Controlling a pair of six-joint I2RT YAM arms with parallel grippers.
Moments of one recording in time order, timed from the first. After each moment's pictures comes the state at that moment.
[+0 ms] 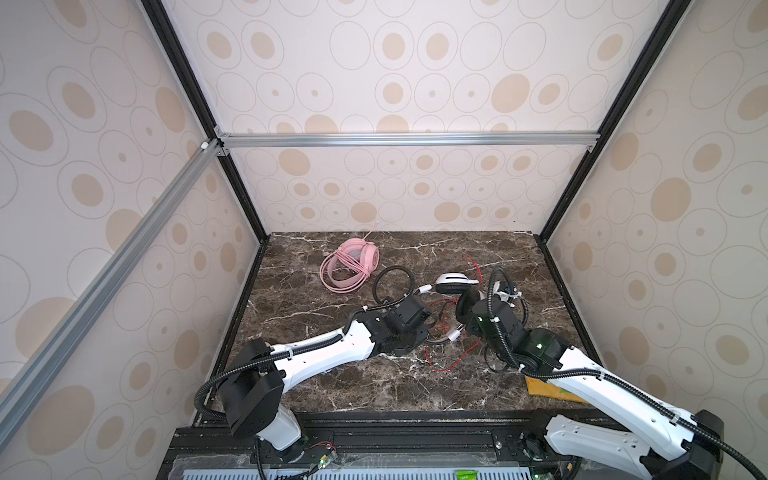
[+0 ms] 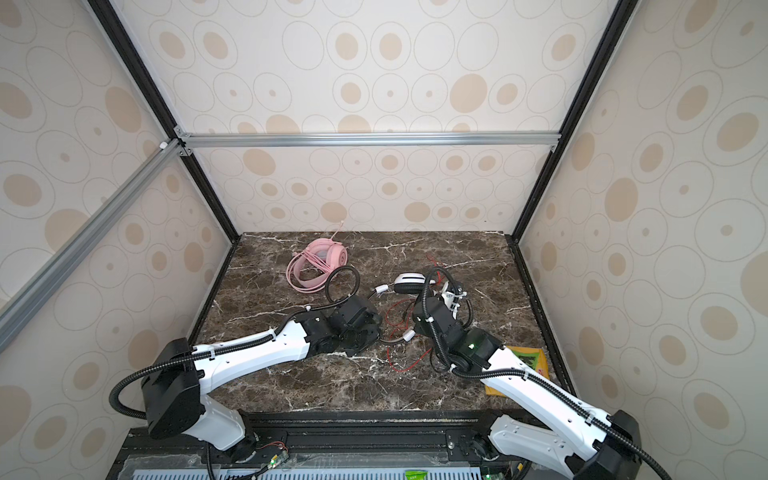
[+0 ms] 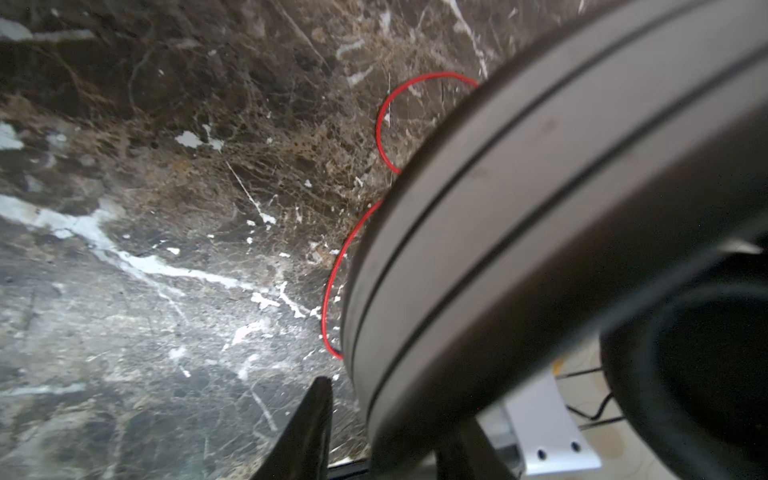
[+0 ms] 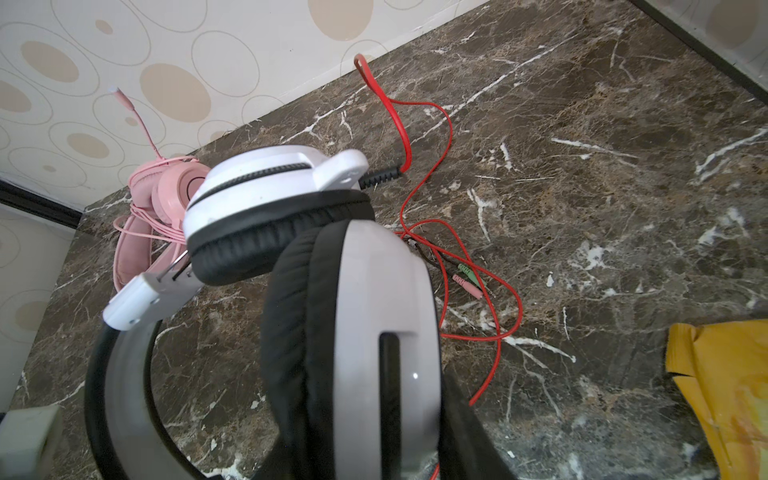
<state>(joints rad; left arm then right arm) -0.96 1.55 1.13 -0.52 -0.09 -1.44 0.76 1.00 0.86 -0.60 0.57 0.89</state>
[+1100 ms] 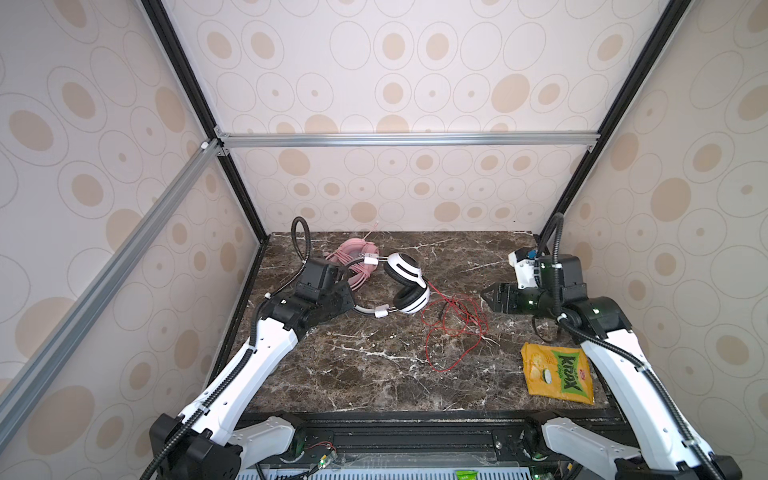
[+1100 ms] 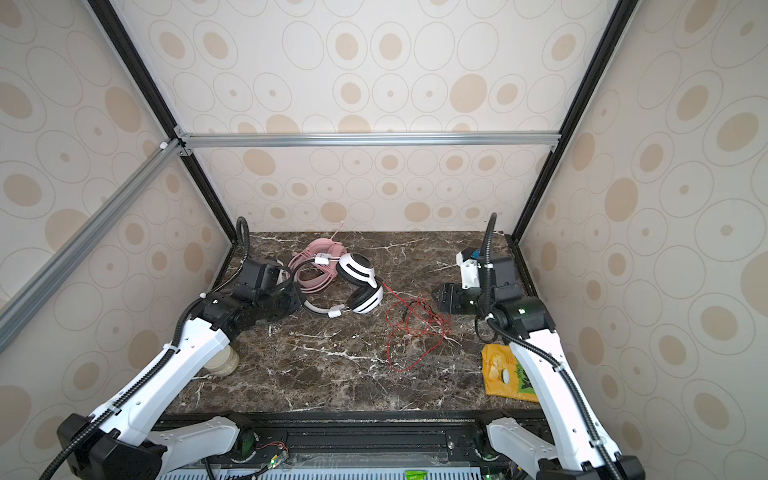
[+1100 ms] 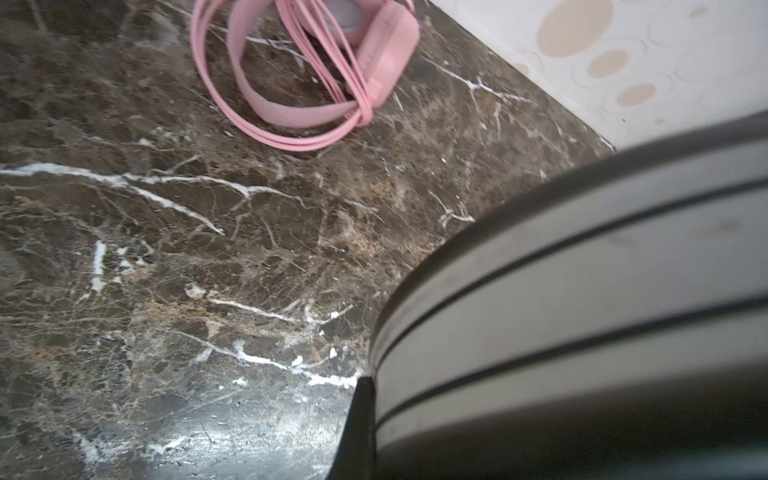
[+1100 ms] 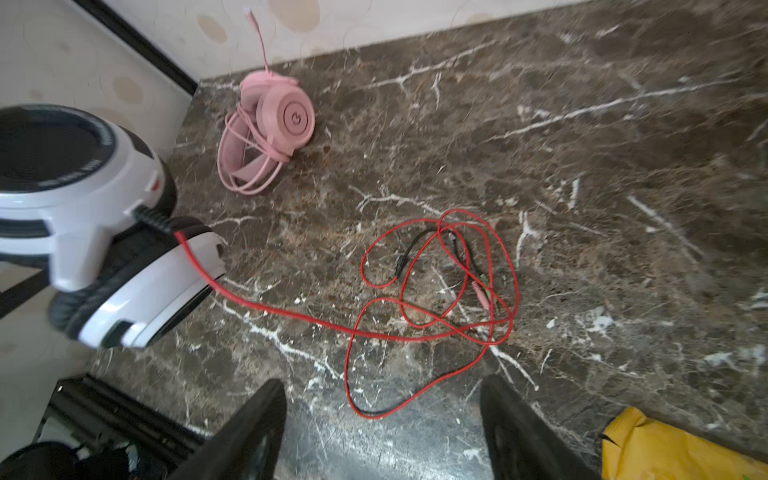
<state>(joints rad) -0.42 1.15 1.15 -0.81 0.05 -0.75 0.22 1.09 1.22 -0.91 -0.29 0.24</state>
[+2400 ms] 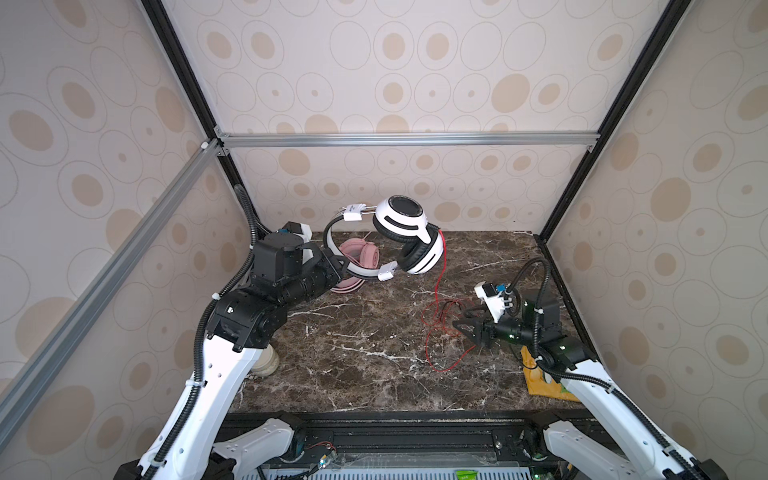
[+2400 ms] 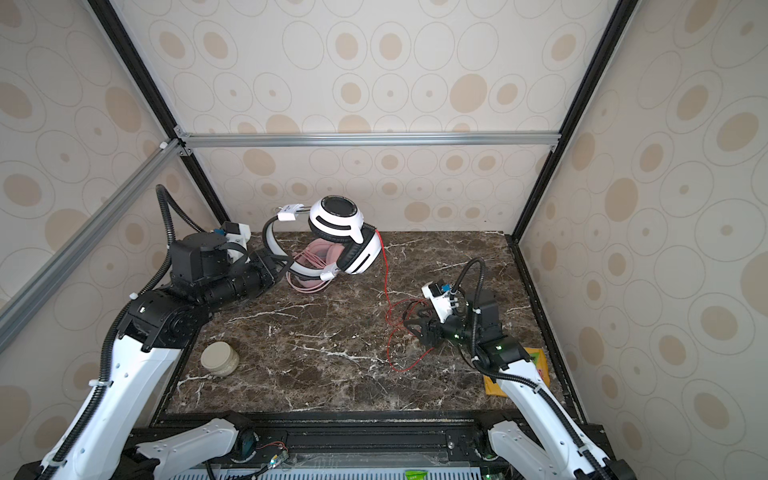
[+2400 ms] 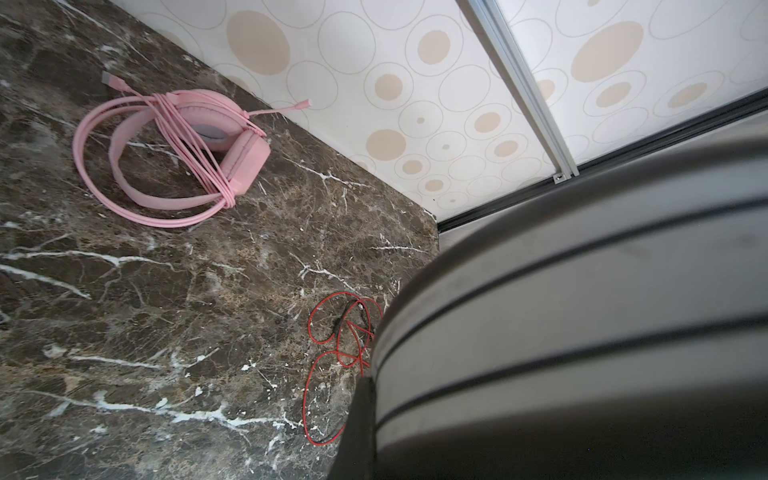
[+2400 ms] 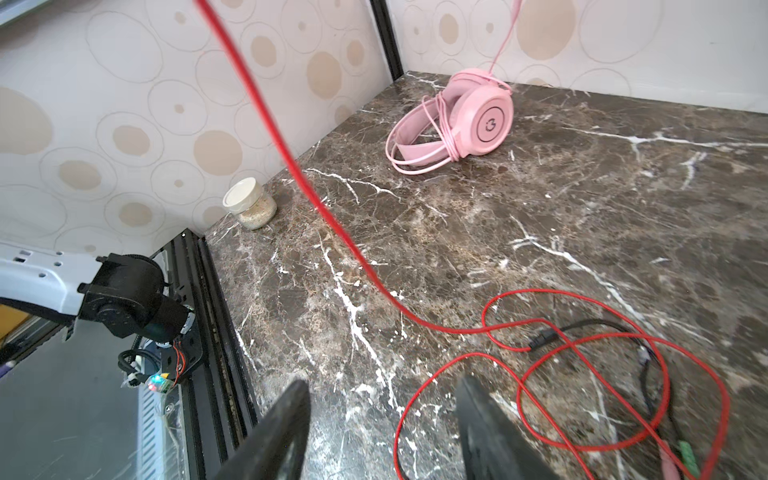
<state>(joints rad) -0.42 1.09 1.51 -0.84 0.13 -0.91 0.32 0.90 0.67 -0.25 -0.69 0.02</state>
